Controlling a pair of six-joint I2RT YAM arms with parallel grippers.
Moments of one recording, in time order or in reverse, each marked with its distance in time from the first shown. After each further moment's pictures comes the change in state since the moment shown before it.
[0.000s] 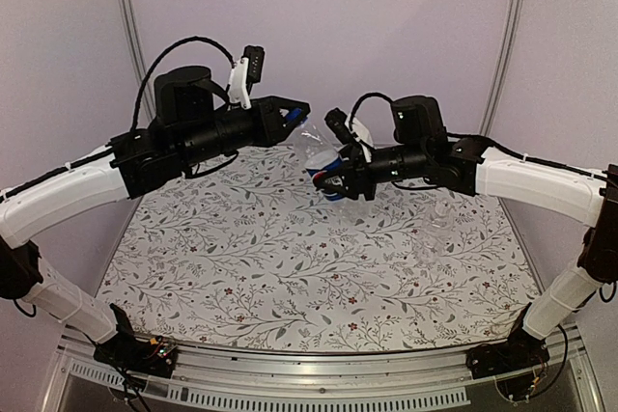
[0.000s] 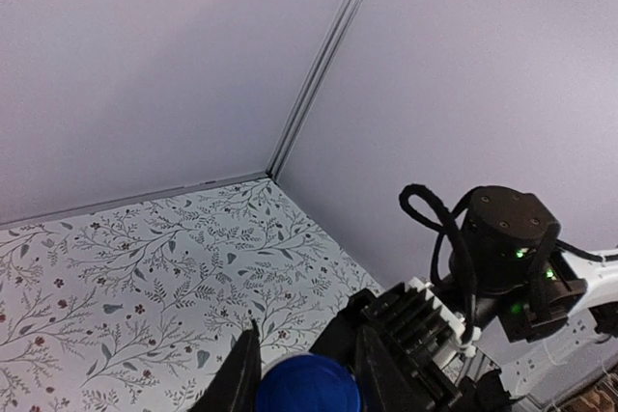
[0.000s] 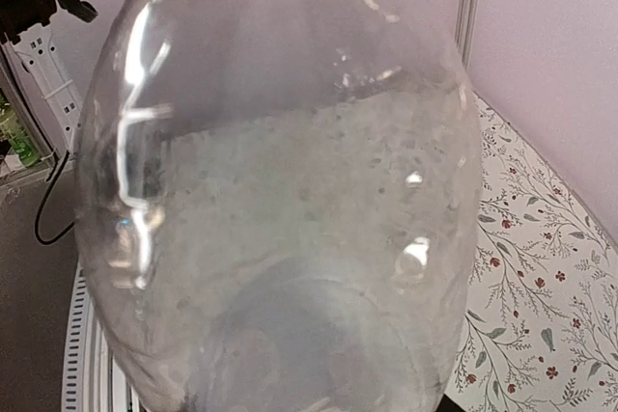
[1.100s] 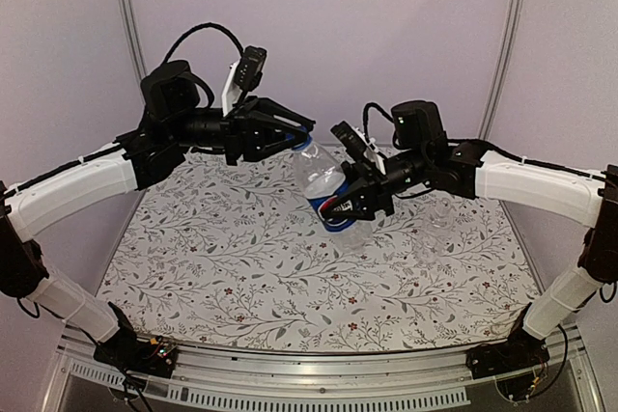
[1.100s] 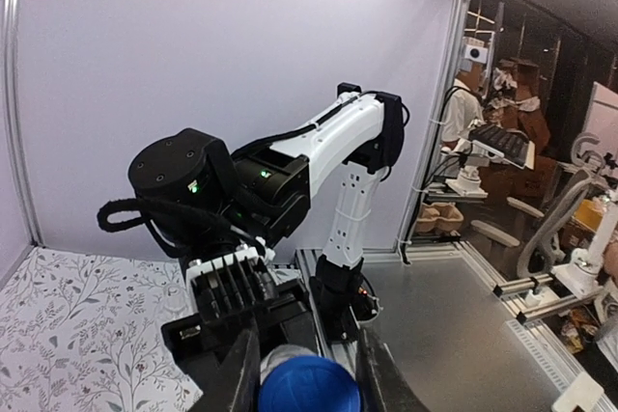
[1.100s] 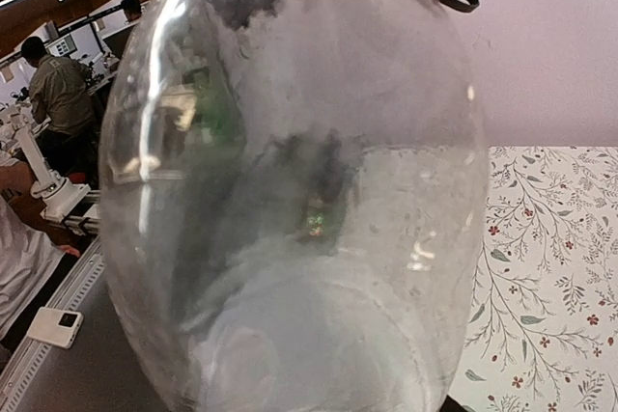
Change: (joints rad) left arm 0.167 0.035 -0.053 0.304 1.047 0.192; right arm -0.003 -0.002 -0.034 0.014 -0.566 -0.014
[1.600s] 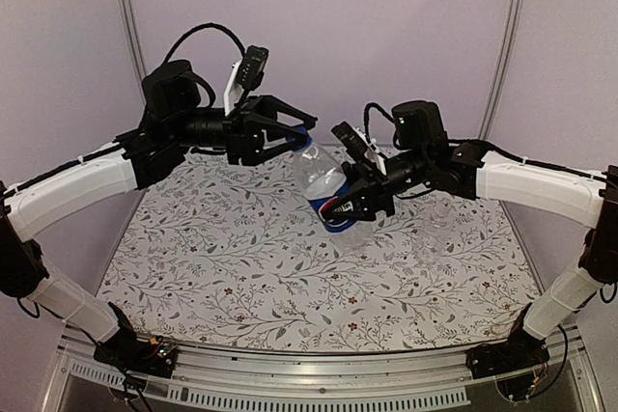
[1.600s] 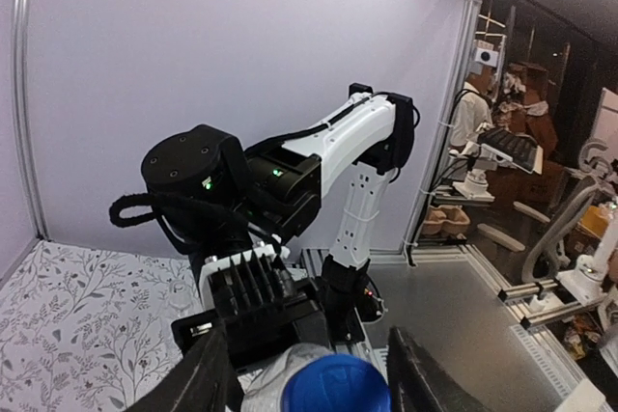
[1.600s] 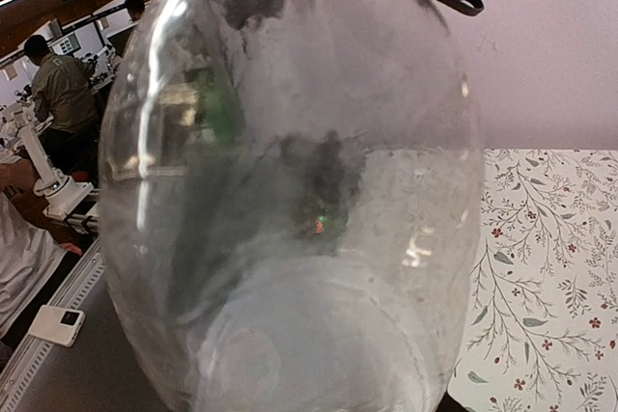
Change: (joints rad) left arm -0.003 -0.001 0.009 -0.027 -0.035 0.000; right arm 0.000 -0.006 -0.004 0.002 -0.003 -0.002
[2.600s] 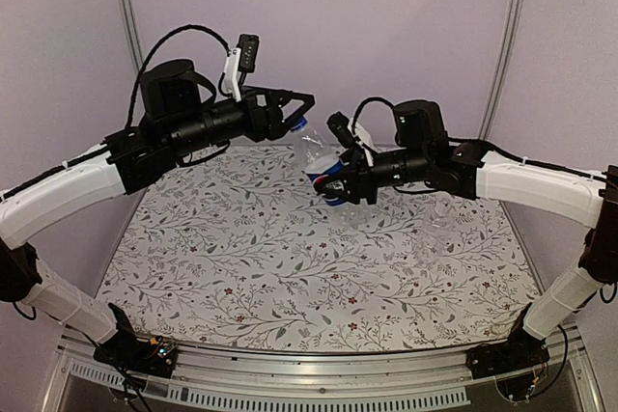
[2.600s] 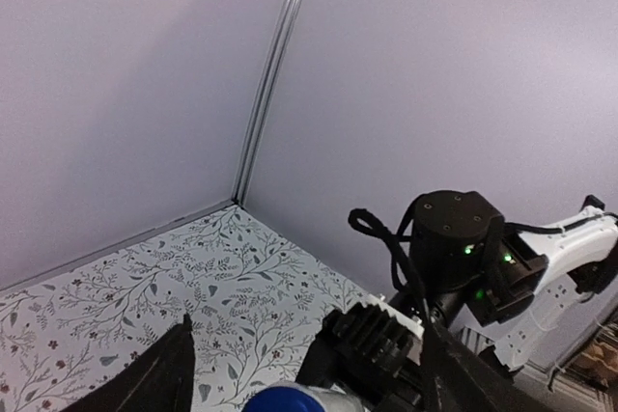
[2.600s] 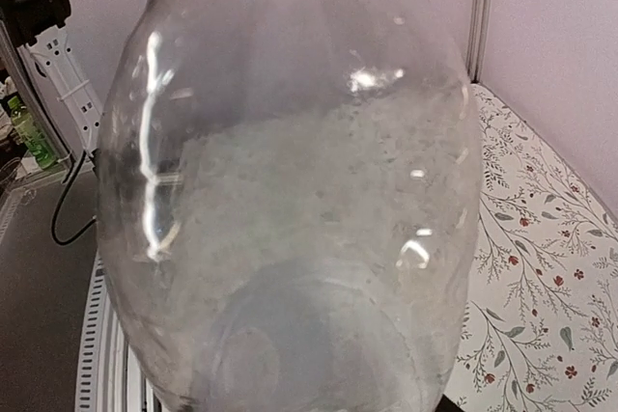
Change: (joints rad) left arm -0.103 -0.043 0.030 -0.179 -0.819 -0.089; right arm 0.000 0.000 0.000 0.020 0.521 0.041
